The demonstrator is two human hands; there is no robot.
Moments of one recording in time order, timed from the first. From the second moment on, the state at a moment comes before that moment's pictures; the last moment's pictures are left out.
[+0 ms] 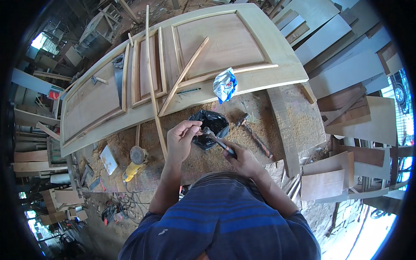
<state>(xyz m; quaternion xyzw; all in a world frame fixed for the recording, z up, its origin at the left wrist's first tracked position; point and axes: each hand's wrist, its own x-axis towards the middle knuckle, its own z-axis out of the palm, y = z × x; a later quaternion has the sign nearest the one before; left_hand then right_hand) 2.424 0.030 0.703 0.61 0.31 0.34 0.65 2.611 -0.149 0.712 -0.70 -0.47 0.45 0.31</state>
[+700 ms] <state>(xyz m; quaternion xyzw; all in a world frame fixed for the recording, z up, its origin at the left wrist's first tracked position) 2.427 0.032 0.723 0.68 0.31 0.29 0.59 2.612 -0.150 0.716 -0.69 -0.49 0.43 0.32</state>
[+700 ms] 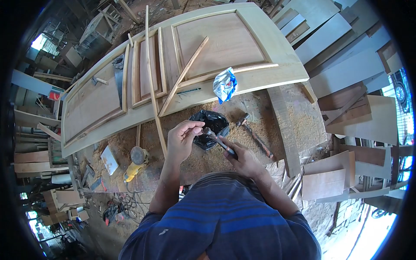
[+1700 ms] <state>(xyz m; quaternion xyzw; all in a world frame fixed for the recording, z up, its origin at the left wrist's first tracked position) 2.438 0.018 0.722 0.71 0.30 0.30 0.57 2.599 -0.150 0.659 -0.76 -0.36 0.48 0.26</state>
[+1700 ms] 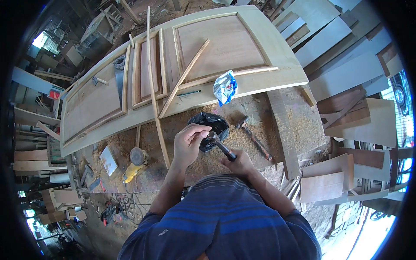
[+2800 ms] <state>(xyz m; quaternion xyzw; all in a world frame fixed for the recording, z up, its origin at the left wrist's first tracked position) 2.402 0.061 0.608 0.38 0.44 0.35 0.73 2.638 -0.185 0.560 -0.81 -0.52 0.20 0.18</state>
